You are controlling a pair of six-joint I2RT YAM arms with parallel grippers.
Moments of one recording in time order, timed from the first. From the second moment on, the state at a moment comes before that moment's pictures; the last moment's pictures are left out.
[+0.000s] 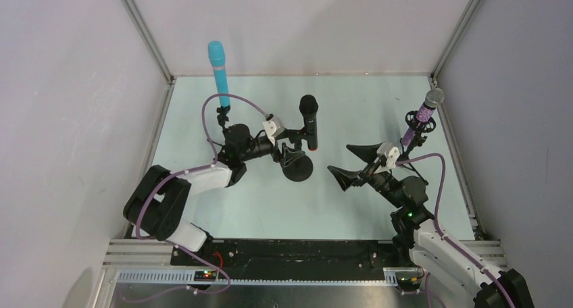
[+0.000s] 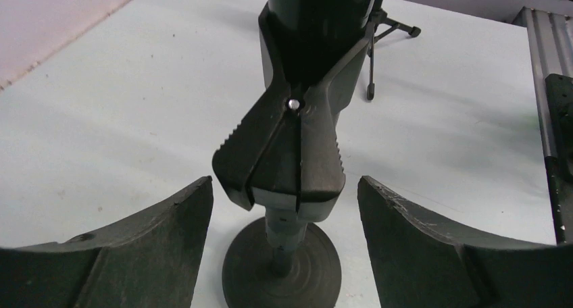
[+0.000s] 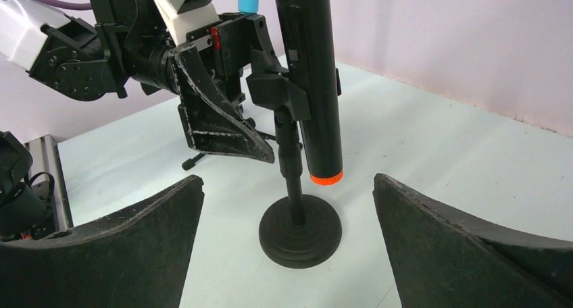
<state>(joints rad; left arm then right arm) -0.52 1.48 0.64 0.74 0.67 0.03 0.50 0.64 0.18 0.74 -0.35 0.19</state>
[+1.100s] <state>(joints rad) -0.47 1.65 0.66 1.08 0.86 -0.16 0.49 0.74 0.18 0.73 -0.40 0.18</state>
